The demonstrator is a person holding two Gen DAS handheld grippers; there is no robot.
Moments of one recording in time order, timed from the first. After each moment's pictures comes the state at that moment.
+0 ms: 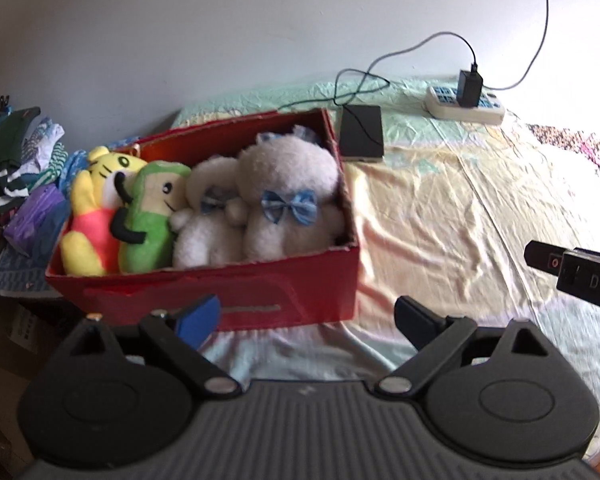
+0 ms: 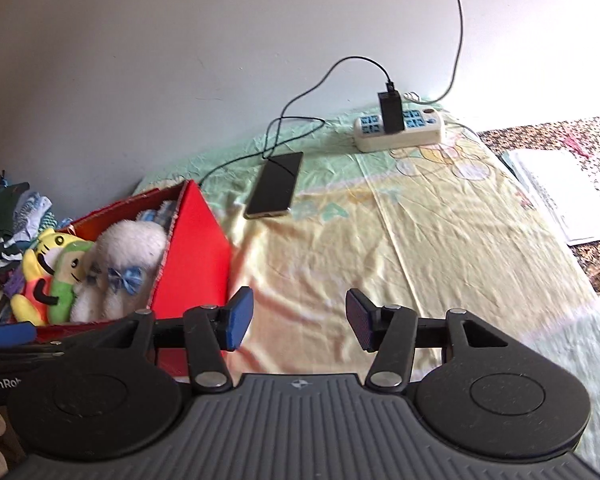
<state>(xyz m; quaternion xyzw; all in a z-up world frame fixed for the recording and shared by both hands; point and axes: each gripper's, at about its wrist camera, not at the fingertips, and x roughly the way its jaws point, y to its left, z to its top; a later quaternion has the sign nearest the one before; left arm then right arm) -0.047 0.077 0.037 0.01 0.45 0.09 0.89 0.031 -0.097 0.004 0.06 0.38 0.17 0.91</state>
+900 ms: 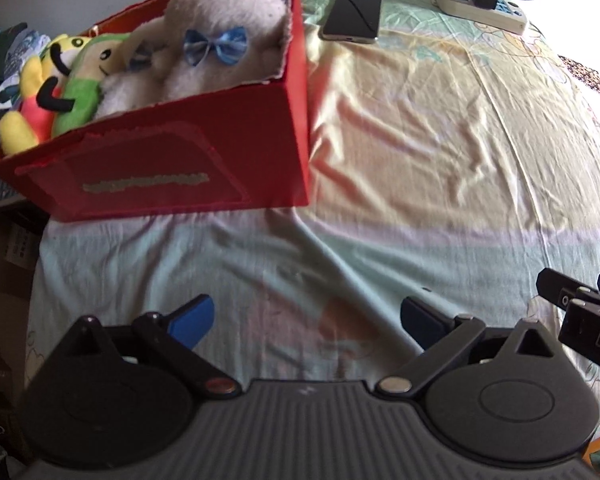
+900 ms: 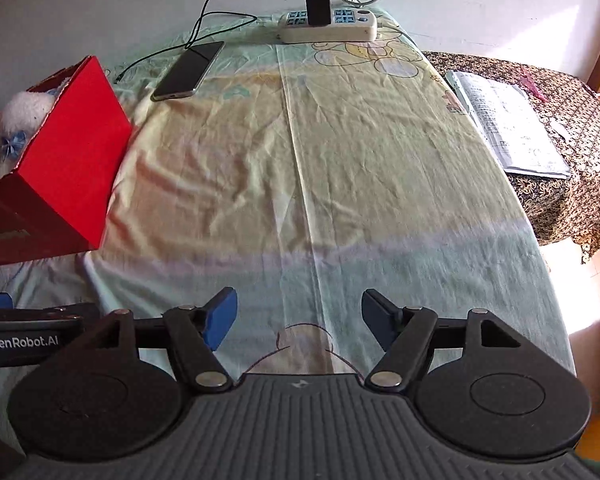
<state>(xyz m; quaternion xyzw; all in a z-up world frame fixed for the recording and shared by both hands) -0.043 0.043 -0.030 -0.04 0.56 0.14 0.82 0.024 -0.147 -0.060 -0.02 0.49 0.13 0.86</state>
